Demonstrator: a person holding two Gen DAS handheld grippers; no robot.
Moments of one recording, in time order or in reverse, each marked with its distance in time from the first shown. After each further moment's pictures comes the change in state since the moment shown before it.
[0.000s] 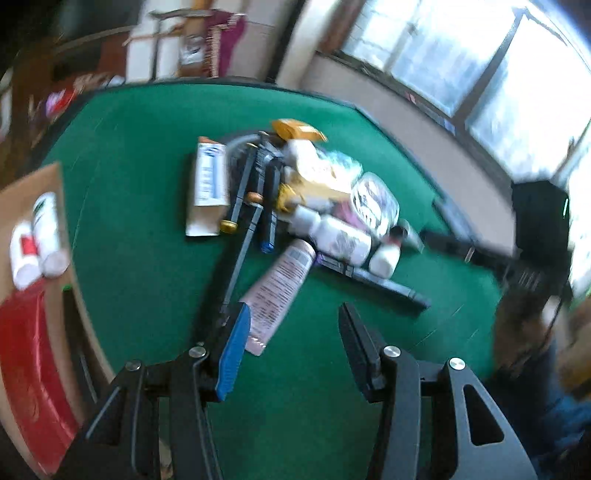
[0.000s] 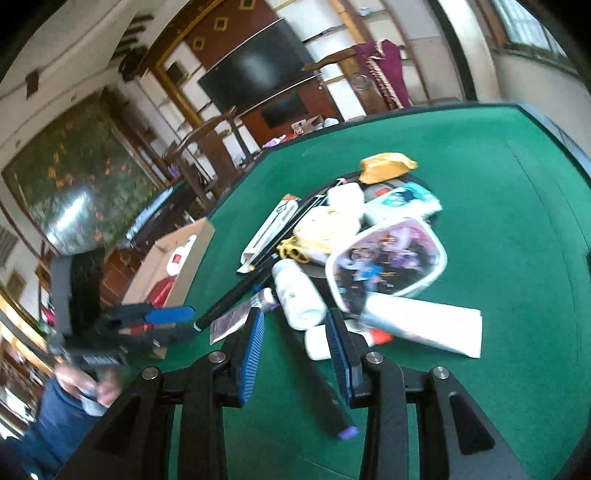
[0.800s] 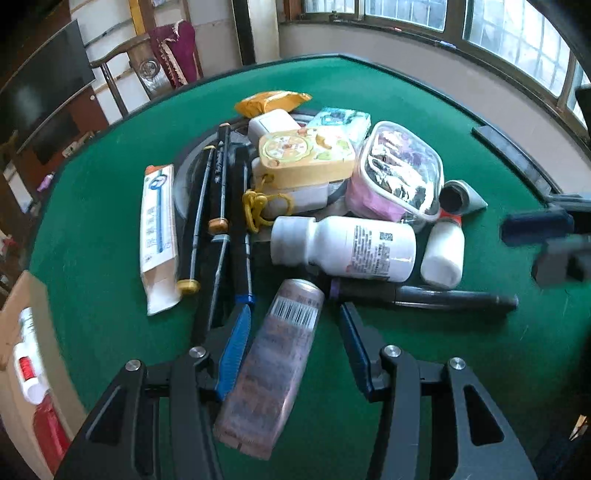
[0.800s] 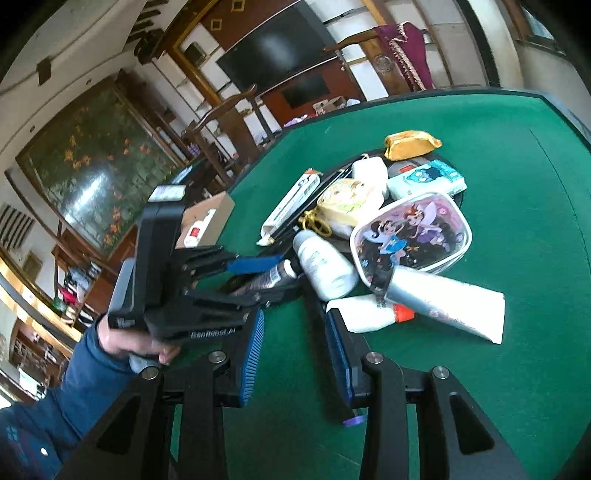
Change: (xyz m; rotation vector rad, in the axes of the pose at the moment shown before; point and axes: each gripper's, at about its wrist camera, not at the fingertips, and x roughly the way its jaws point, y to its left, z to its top) left arm 0.088 -0.030 0.037 0.260 0.095 0.196; right arm 0.017 0.008 -0.012 -0.060 0.099 0.067
